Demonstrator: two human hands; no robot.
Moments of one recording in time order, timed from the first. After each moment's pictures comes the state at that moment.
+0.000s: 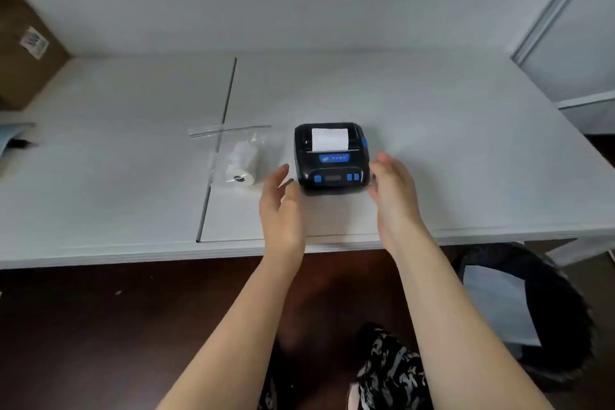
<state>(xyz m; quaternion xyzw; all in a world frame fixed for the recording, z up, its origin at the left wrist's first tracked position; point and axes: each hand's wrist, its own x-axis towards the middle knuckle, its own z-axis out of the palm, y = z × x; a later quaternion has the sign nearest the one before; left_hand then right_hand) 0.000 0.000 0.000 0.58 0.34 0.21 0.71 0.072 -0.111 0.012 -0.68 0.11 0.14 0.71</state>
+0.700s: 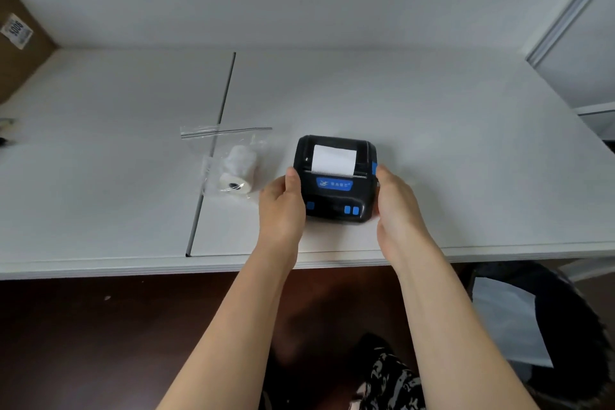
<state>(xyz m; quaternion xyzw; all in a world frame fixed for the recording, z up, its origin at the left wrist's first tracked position) 0.028 0.017 -0.003 0.62 0.35 0.12 0.69 0.088 -0.099 -0.002 -0.71 0.13 0.19 0.67</state>
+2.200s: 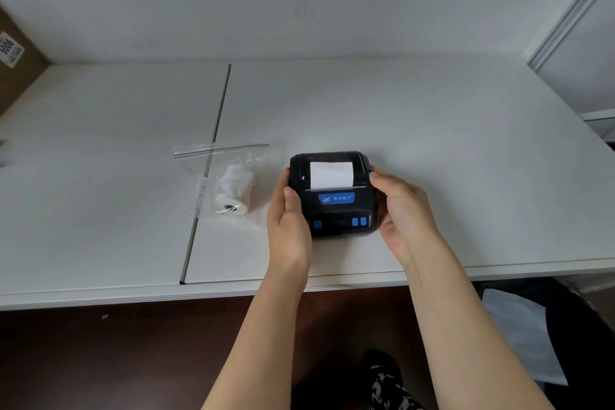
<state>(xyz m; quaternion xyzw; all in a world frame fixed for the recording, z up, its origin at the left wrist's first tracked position) 0.043 0.008 -0.013 0.55 0.32 0.19 0.75 0.117 -0.104 -0.004 -0.60 0.15 0.19 0.76</state>
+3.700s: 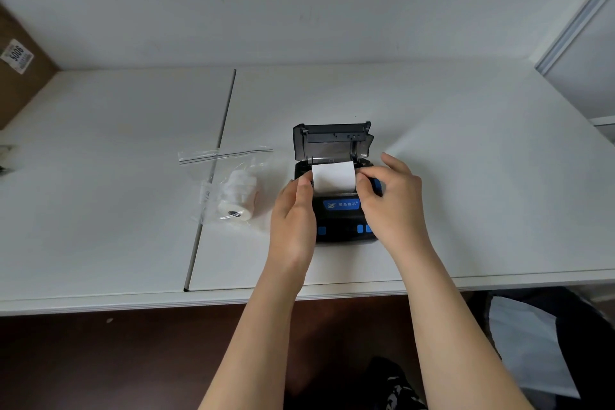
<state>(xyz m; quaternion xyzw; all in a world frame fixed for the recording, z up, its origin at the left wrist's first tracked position) 0.040 0.011 0.022 0.62 0.33 0.10 0.70 0.119 -0.086 -0.007 -0.89 -0.09 -0.03 0.45</state>
